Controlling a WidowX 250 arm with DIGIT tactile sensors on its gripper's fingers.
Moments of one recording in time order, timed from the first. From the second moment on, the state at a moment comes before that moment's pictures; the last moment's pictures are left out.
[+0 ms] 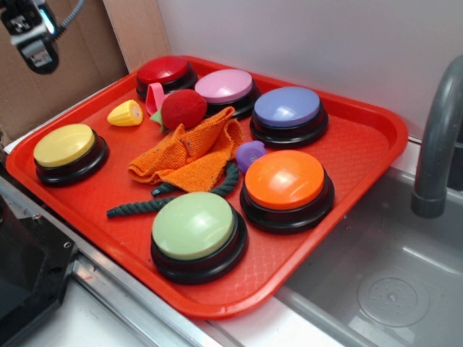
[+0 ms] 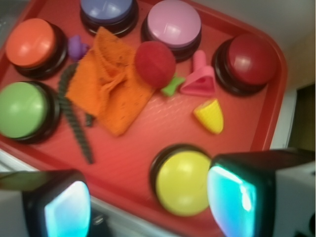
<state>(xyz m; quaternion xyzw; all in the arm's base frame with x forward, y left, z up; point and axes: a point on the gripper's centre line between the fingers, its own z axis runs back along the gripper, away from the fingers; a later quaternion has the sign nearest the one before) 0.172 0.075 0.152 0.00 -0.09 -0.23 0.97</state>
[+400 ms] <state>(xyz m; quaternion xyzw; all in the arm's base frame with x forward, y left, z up) 0.207 0.100 0.102 0.03 -0.09 -0.28 0.96</state>
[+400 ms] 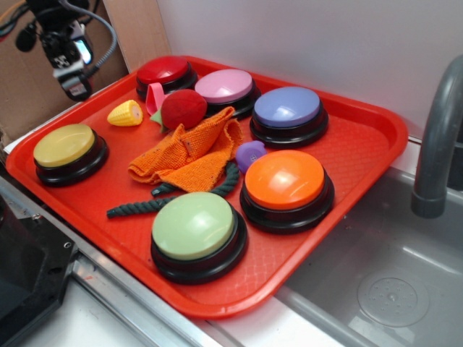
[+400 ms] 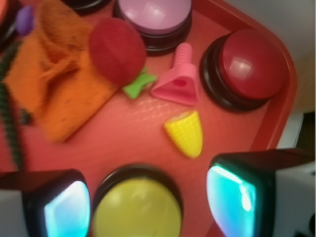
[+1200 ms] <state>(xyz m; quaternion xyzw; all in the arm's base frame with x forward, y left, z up) 0.235 0.120 0.026 0.02 -0.07 -0.20 0.98</state>
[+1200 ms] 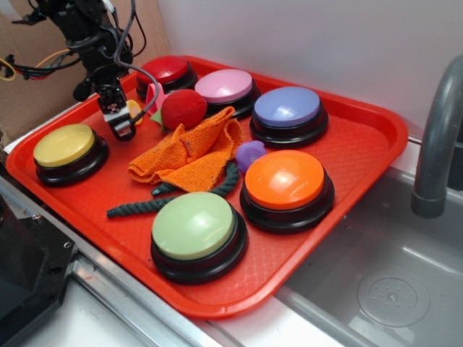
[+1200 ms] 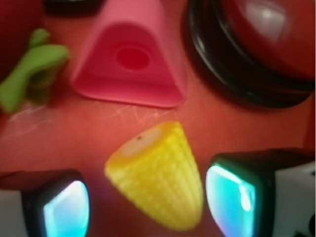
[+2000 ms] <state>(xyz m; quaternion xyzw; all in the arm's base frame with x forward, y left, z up) 0.240 0.127 0.019 0.01 -0.07 -0.20 0.98</state>
